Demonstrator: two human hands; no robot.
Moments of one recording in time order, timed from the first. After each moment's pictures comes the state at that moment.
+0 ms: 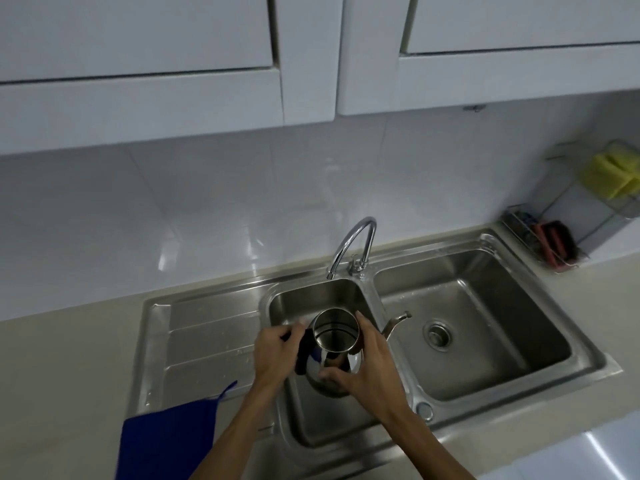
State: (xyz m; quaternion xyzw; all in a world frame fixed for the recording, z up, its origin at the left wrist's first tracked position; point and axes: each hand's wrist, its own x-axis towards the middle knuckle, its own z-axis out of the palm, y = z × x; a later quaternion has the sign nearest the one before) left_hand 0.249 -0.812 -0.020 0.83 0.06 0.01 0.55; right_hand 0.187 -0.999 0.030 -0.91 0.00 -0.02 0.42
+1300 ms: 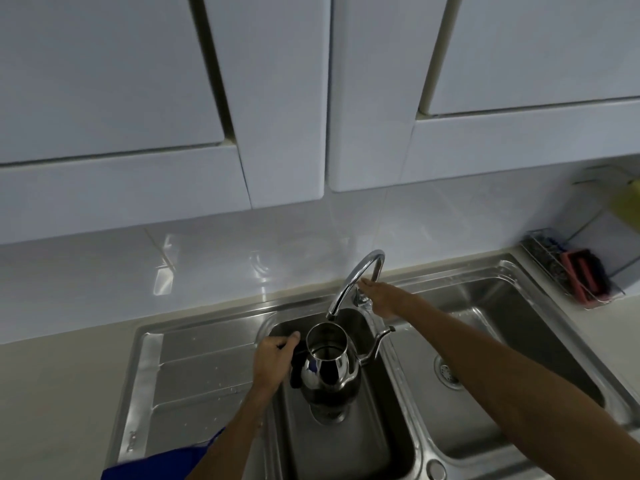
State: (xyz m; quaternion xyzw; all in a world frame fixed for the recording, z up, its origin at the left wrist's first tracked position) left_hand 0.340 -0.814 -0.061 0.84 0.12 -0.01 0.53; right_hand 0.460 -1.075 0.005 -0.95 -0.15 0.27 0.04
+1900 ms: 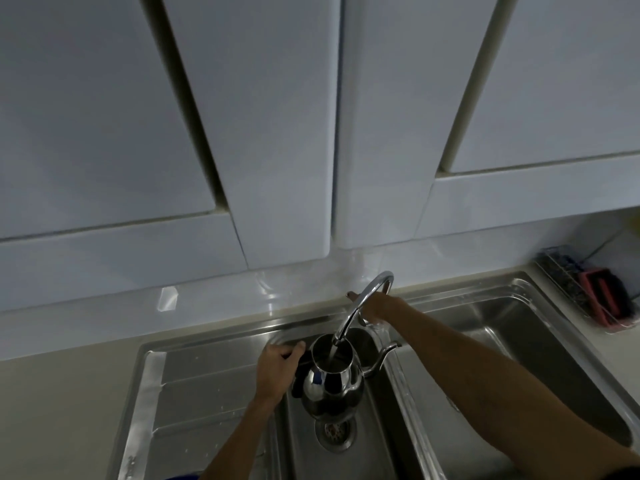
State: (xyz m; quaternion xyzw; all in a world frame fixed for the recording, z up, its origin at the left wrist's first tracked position) left_hand 0.375 -0.809 -0.077 0.84 0.12 0.01 0.53; right_hand 0.506 -1.040 0.009 -0.94 -0.09 0.33 0.04
